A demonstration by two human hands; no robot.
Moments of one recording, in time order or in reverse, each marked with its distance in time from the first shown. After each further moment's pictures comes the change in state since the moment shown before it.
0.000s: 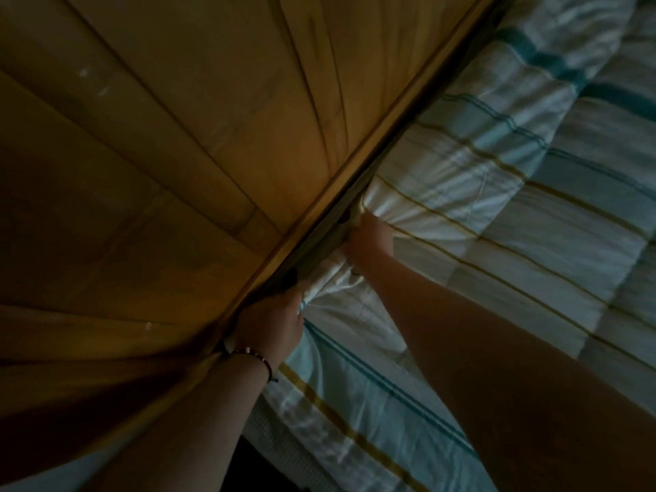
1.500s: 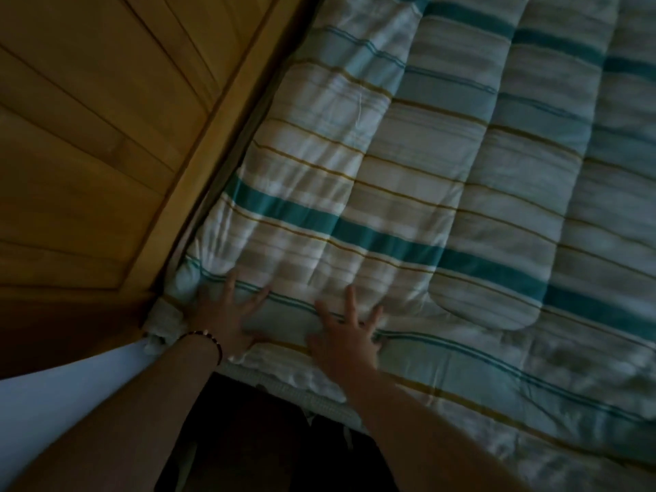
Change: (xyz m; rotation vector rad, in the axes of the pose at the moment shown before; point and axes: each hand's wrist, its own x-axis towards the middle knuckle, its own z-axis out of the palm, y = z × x) left_hand -0.099 0.026 0.049 0.381 -0.621 0.217; right_hand -0.279 0.213 -0.017 -0.427 -0.255 0.191
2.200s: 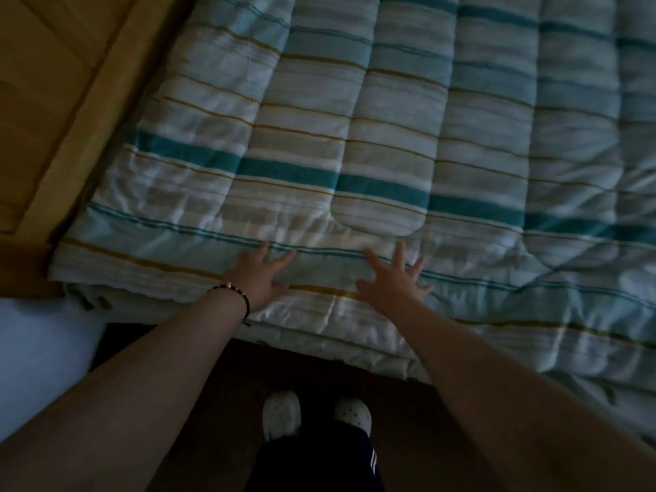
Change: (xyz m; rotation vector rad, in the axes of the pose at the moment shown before) left_hand -0.038 0.197 0.017 -0.125 0.159 0.250; right_hand -0.072 0.228 -0.045 0.015 0.159 0.233
